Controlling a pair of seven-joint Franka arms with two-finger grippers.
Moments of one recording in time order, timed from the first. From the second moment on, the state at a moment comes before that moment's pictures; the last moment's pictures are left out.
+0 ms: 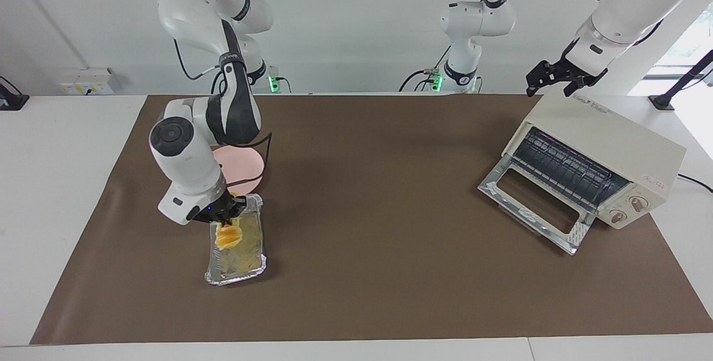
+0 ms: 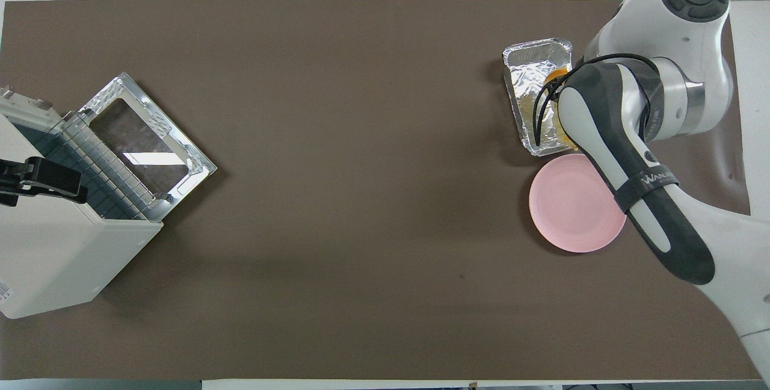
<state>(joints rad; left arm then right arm) -0.12 -0.08 0.09 -1.65 -0.02 1.38 0.01 0.08 0.42 0.01 -1.55 -0.05 1.94 -0.11</state>
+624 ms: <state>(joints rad) -0.12 -0.08 0.09 -1.65 -0.02 1.38 0.01 -0.02 0.02 0.01 -2.10 0.03 2.09 -0.20</state>
